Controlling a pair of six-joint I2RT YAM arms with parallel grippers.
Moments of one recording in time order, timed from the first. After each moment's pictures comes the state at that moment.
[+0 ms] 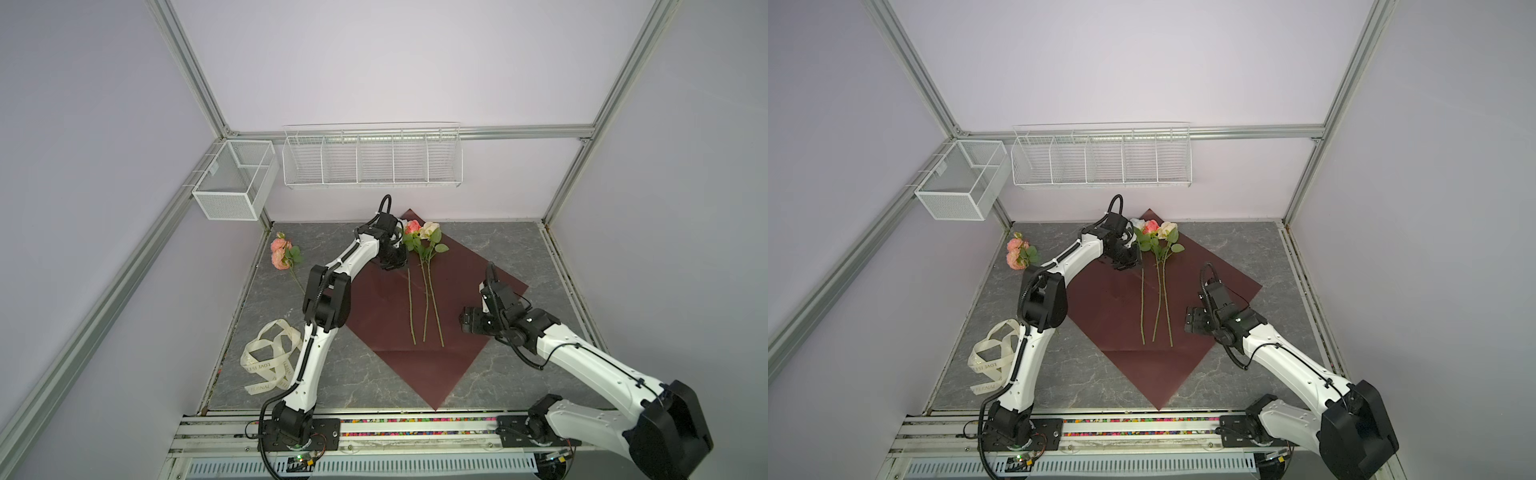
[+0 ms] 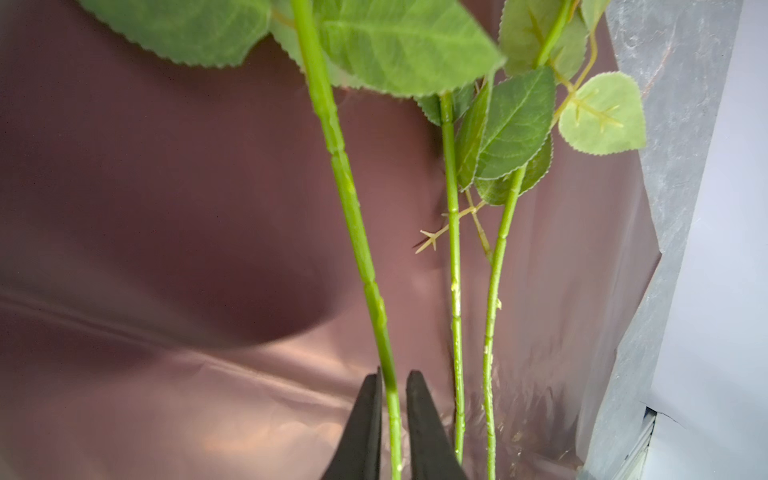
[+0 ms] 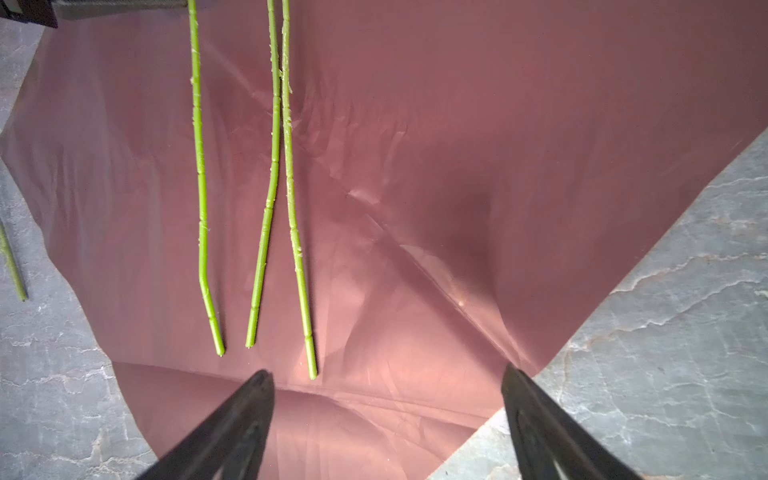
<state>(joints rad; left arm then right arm) -0.48 2.47 2.19 -0.85 0.44 -0.47 0.55 1.15 0.74 -0.56 0.07 0.58</state>
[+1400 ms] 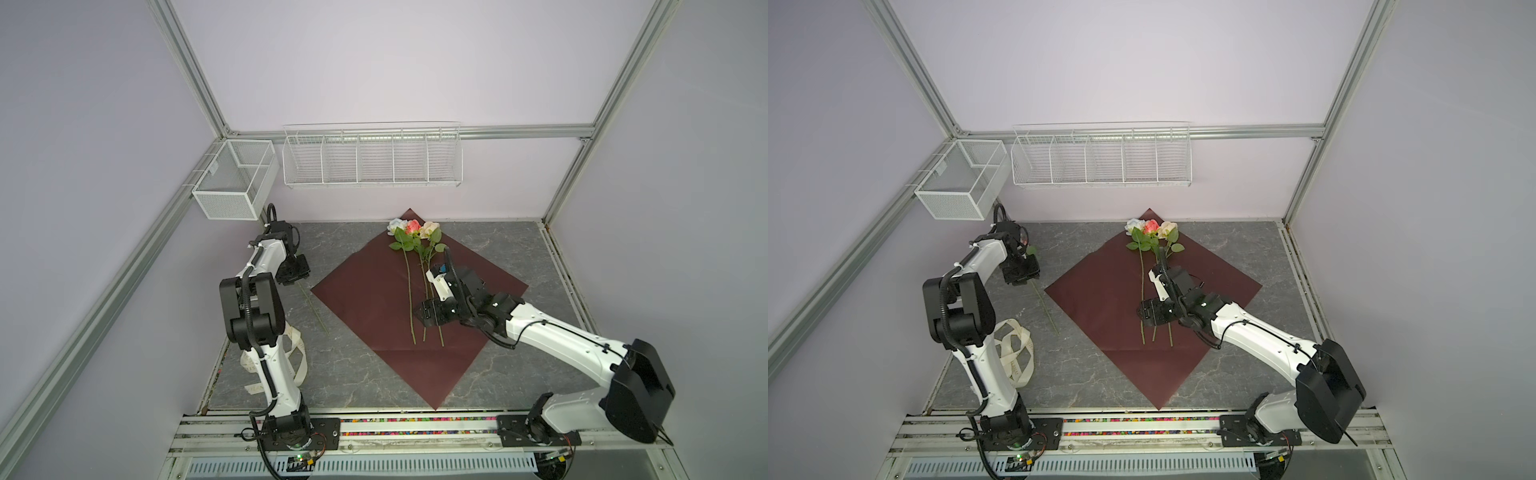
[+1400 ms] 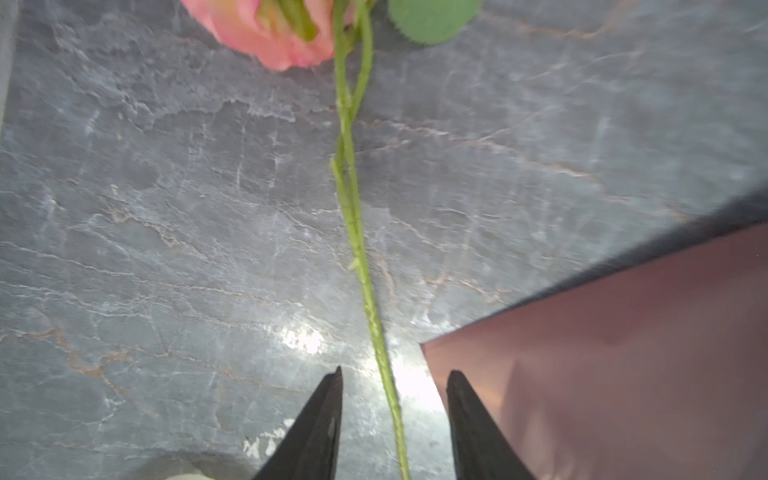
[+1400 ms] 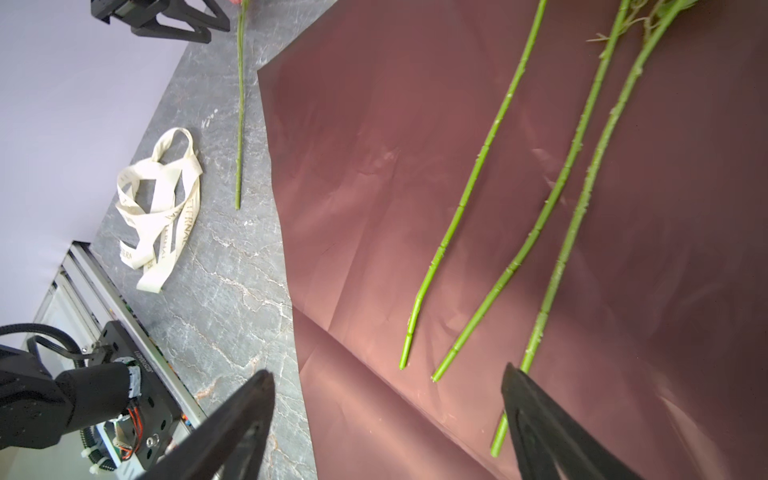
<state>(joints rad) 0.10 2.06 1.64 -0.91 0.01 -0.27 0.77 1.41 1.01 -0.41 -0.14 0.41</state>
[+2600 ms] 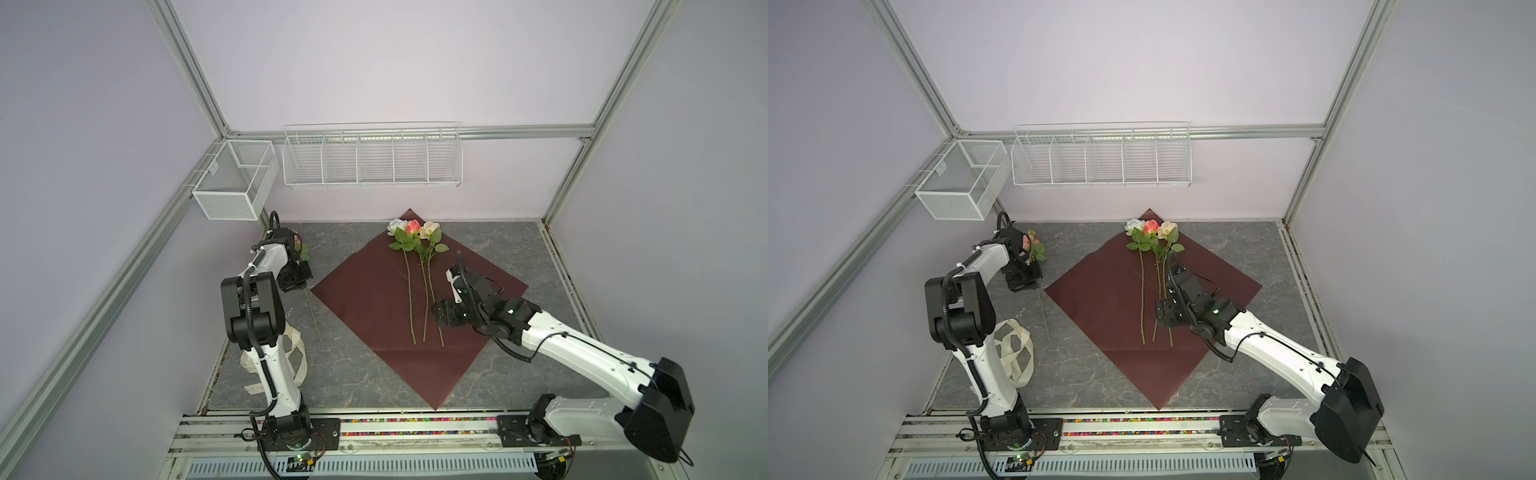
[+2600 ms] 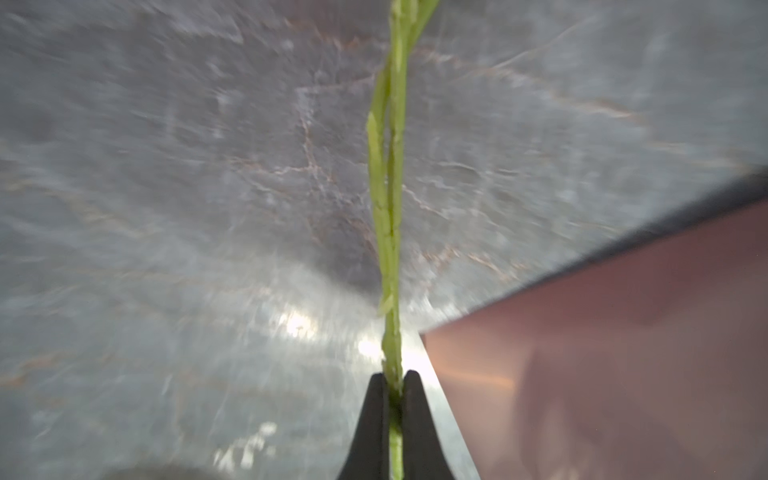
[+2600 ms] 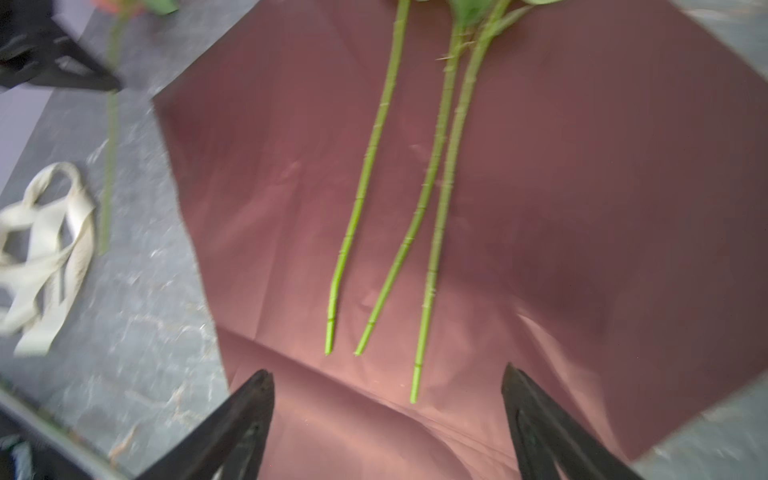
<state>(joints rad) 0.09 2.00 1.57 -0.89 0.06 -0.26 0.76 1.24 0.96 -0.58 0.17 0.52</state>
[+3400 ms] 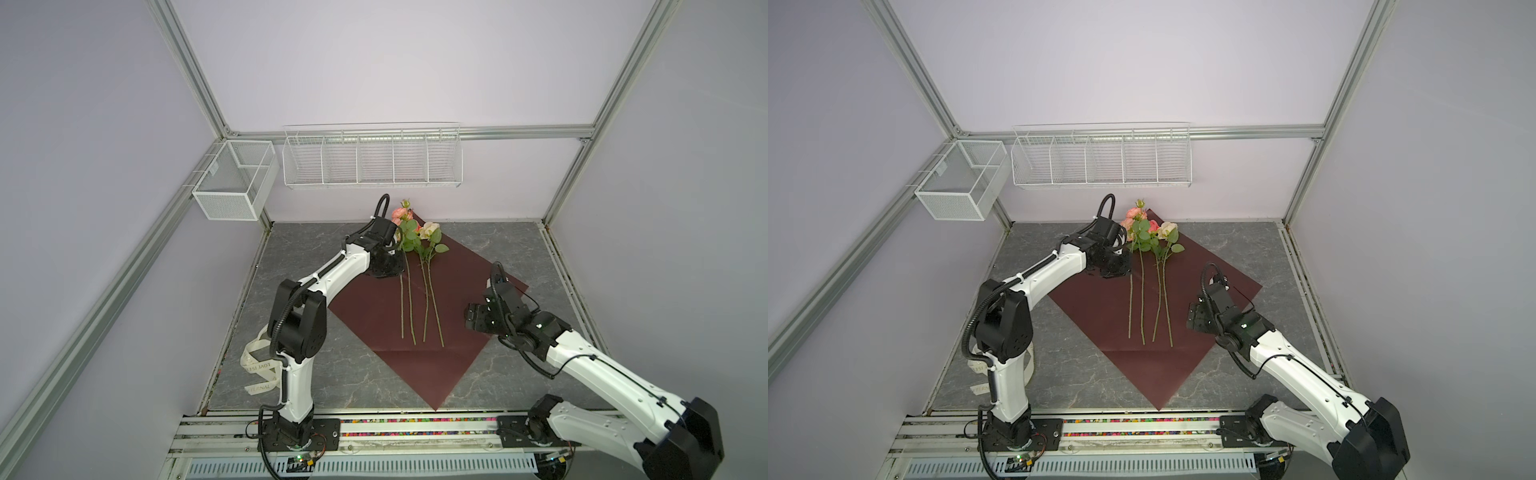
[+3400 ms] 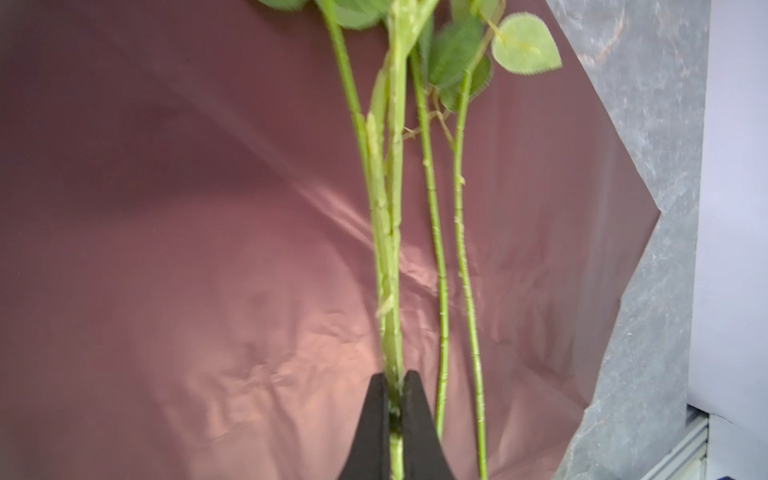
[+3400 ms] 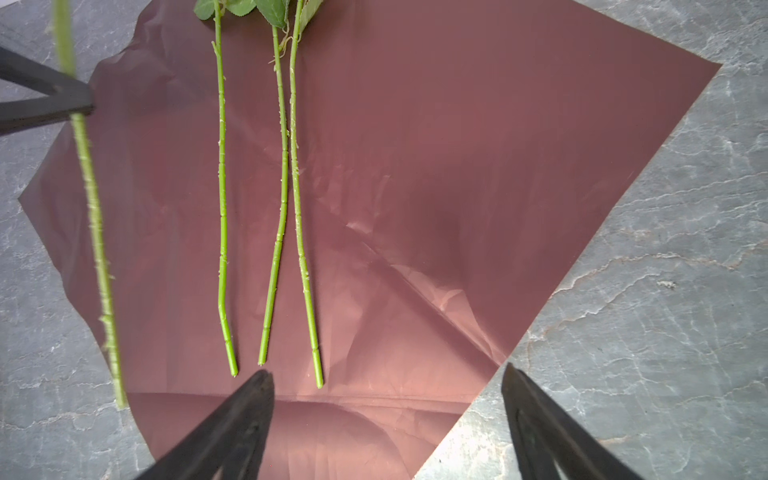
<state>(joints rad) -0.58 2.03 1.73 -0.72 0.24 -0.52 0.62 1.06 0.79 -0.65 0.23 0.66</state>
